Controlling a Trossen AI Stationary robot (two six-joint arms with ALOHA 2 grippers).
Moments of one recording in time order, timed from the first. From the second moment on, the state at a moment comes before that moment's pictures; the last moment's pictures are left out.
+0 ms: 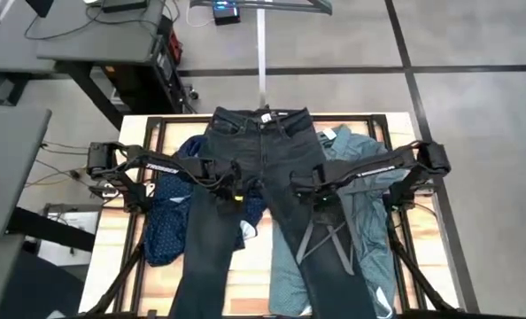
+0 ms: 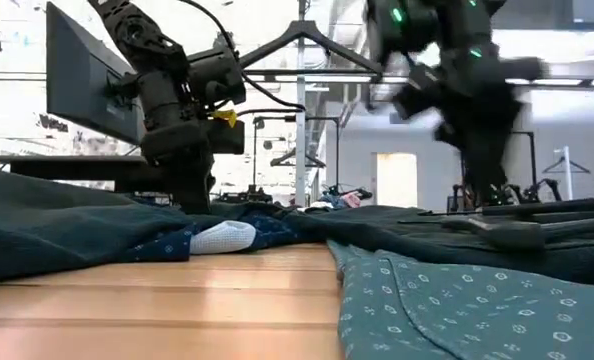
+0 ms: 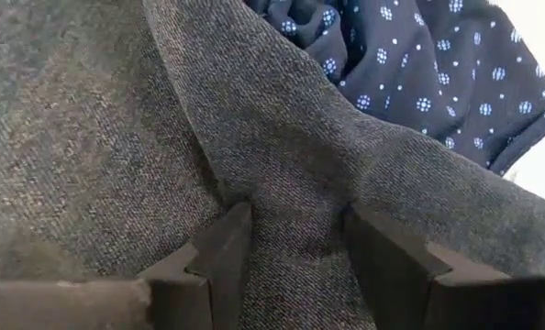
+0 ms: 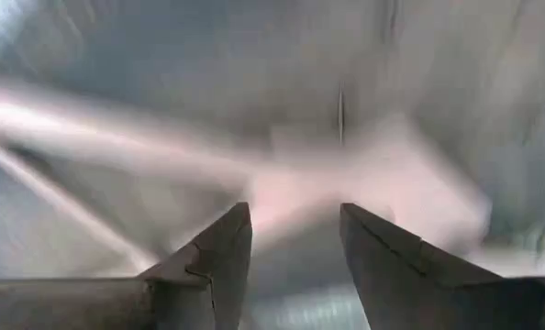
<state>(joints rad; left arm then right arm) 0.16 1.62 0.81 -0.31 0.12 -0.10 0.04 1.65 1.18 -0.94 -0.07 0.23</state>
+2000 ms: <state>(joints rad) 0.16 1.61 0.81 -0.46 0.13 -0.12 -0.18 1.78 0.99 -1.23 0.12 0.12</state>
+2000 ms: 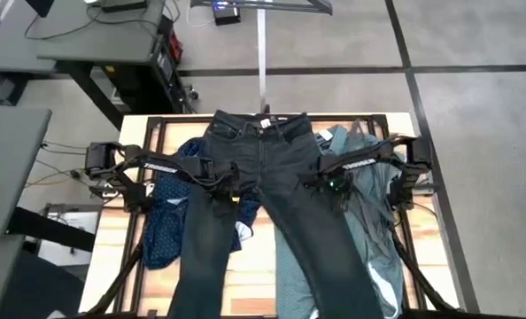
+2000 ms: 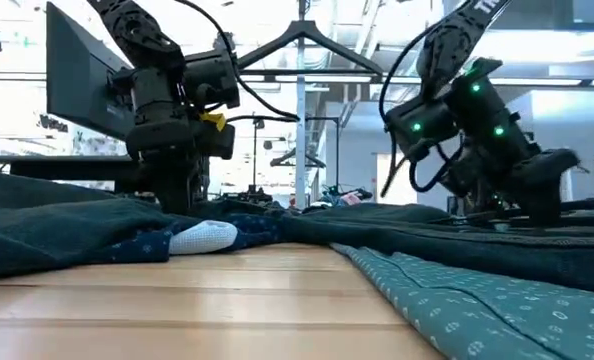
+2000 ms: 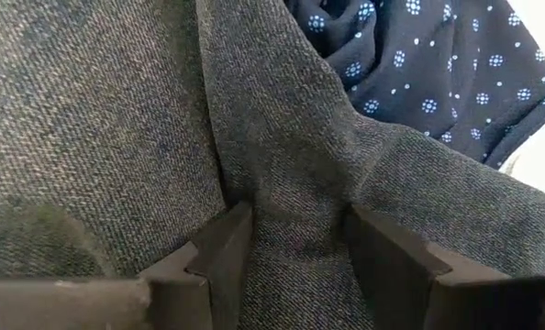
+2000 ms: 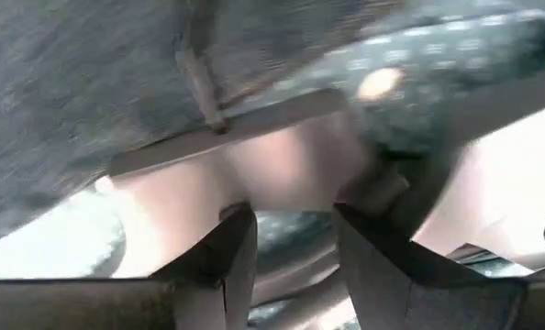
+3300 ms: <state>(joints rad) 0.15 1.61 0.81 -0.46 0.12 -0.15 -0.28 1.65 0.84 -0.96 0.23 0.05</state>
